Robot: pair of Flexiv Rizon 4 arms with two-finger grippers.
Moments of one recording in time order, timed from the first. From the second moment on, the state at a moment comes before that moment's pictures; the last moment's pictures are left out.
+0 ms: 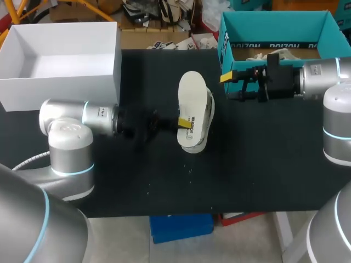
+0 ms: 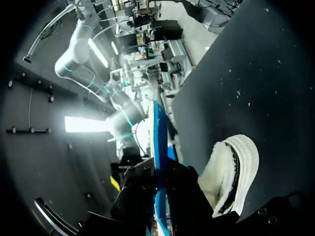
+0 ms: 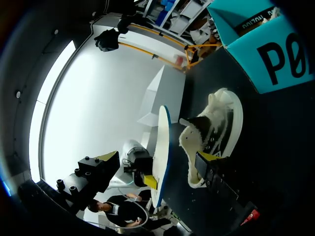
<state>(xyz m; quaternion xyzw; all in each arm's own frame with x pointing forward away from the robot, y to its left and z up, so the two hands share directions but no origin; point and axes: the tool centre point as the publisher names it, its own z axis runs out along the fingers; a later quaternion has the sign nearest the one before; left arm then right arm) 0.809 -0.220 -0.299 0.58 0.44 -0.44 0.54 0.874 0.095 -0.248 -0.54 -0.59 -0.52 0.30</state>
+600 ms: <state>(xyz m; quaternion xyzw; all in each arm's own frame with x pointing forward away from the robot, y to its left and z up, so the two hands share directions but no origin) 0.813 -0.223 -0.291 0.58 0.43 -0.43 0.54 0.866 0.103 -0.248 -0.53 -0.60 -0.51 0.31</state>
